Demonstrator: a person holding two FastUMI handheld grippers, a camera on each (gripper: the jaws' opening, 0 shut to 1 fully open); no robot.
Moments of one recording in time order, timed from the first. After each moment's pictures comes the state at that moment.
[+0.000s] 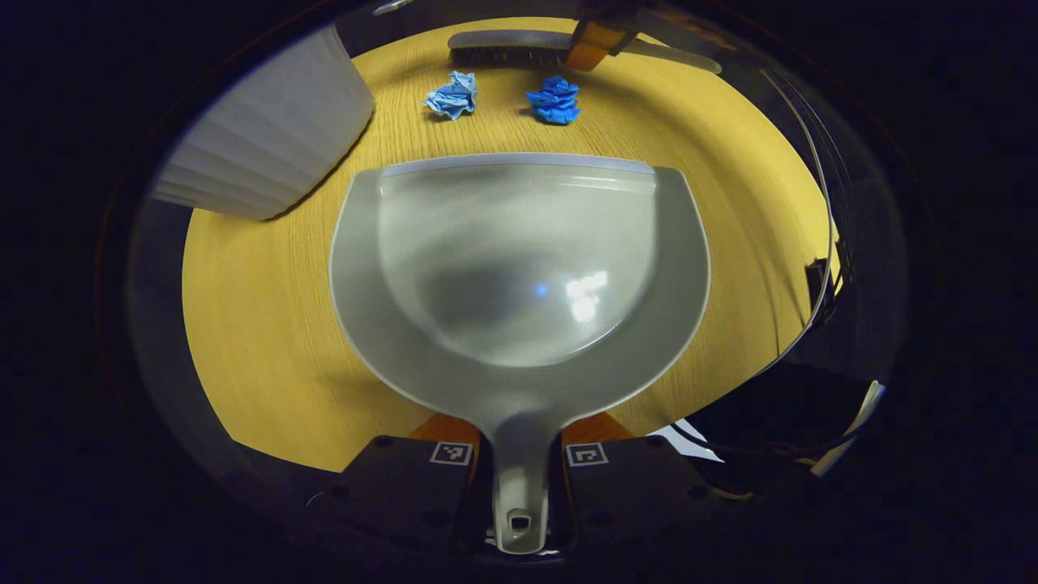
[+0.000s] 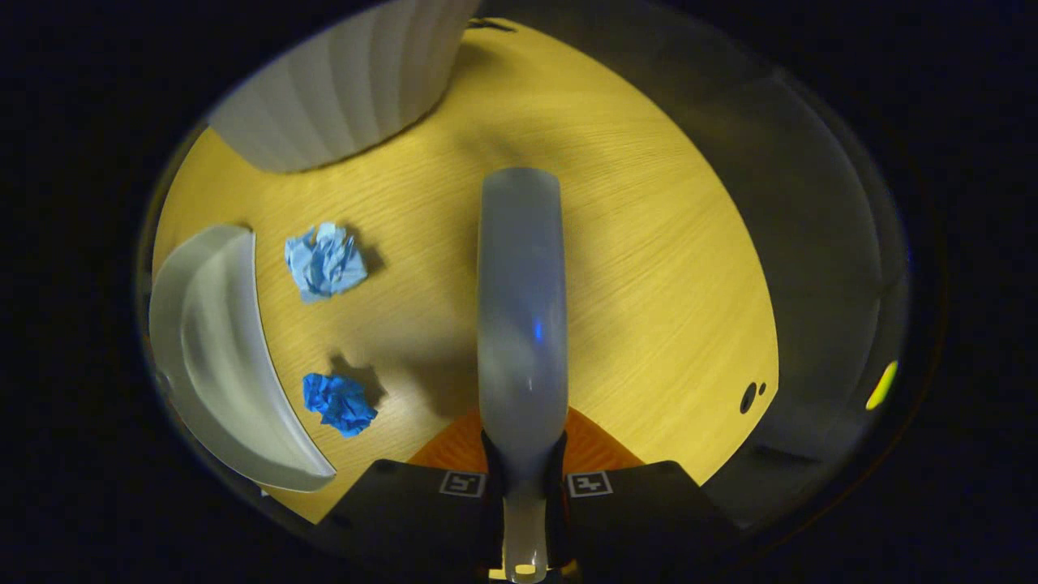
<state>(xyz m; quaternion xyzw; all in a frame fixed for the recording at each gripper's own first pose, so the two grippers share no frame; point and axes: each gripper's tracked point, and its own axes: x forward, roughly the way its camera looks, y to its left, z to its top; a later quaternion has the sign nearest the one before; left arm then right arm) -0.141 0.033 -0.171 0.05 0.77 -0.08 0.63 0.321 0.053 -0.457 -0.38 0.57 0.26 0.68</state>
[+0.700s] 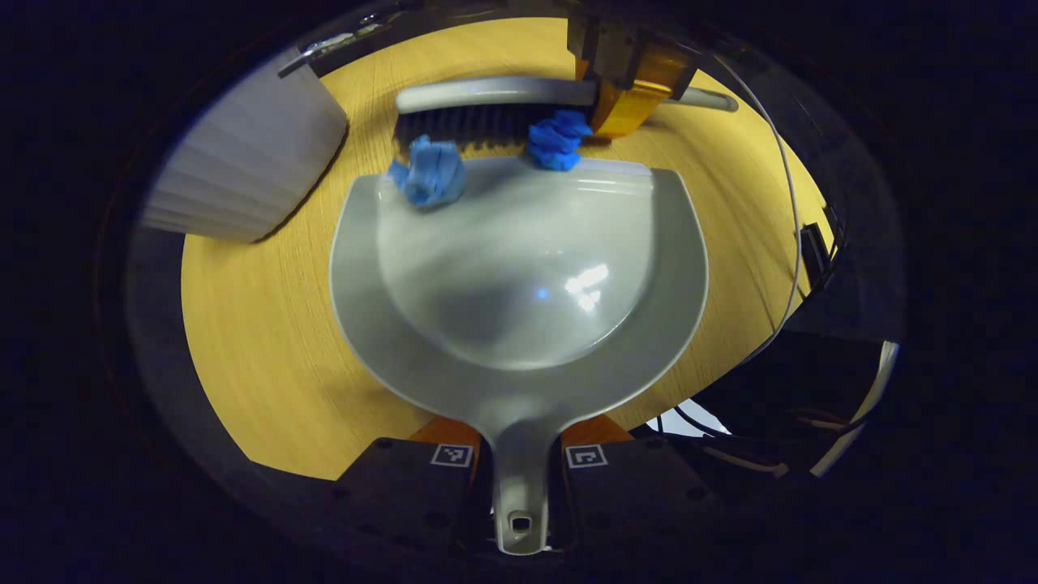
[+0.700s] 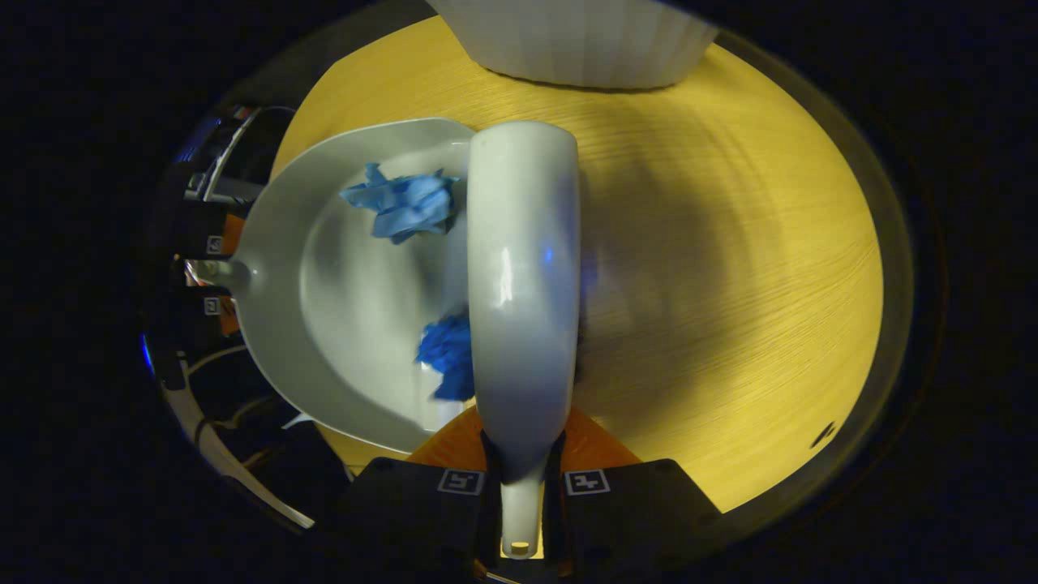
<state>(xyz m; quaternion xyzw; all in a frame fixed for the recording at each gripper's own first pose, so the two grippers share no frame) -0.142 0.036 -0.179 0.09 0.74 -0.14 0.65 0.207 0.080 -0.432 -0.28 0.65 0.46 0.54</state>
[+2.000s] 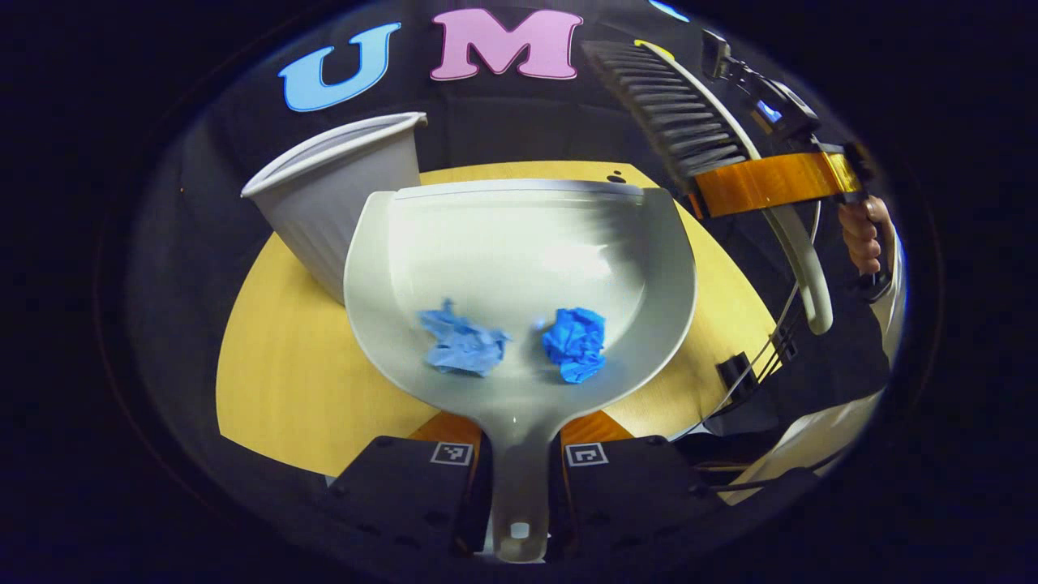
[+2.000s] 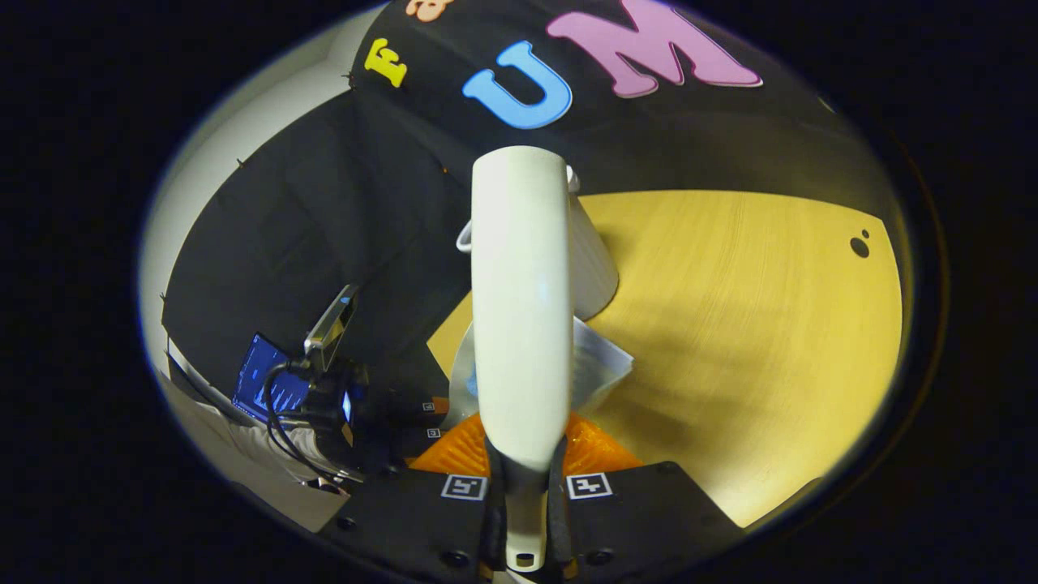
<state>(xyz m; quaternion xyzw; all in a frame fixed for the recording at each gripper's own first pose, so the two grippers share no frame) -0.048 0.032 -0.051 0.01 0.53 -0.05 0.84 0.245 0.072 -0.334 0.22 0.39 0.42 0.79</state>
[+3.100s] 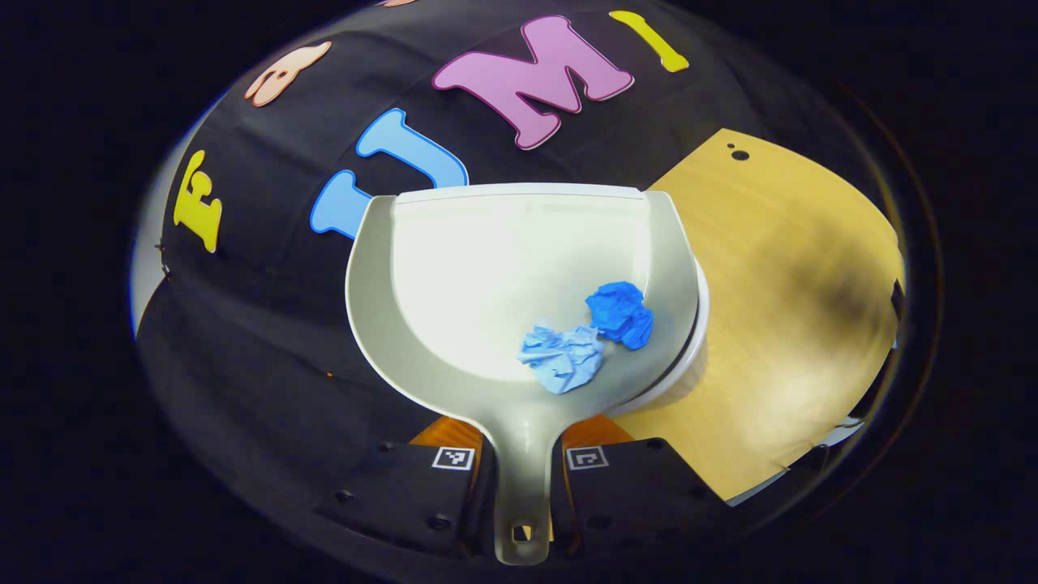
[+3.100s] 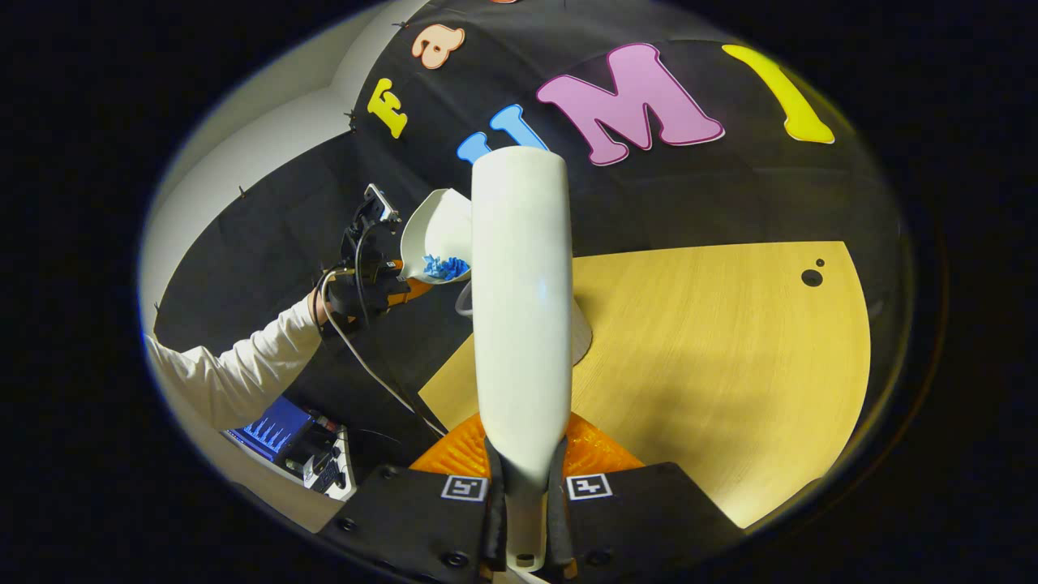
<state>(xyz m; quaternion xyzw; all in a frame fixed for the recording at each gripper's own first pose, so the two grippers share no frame) 0.130 0.286 0.088 0.38 0.49 0.08 0.78 0.251 0.045 -0.356 0.25 0.33 0.35 0.84</state>
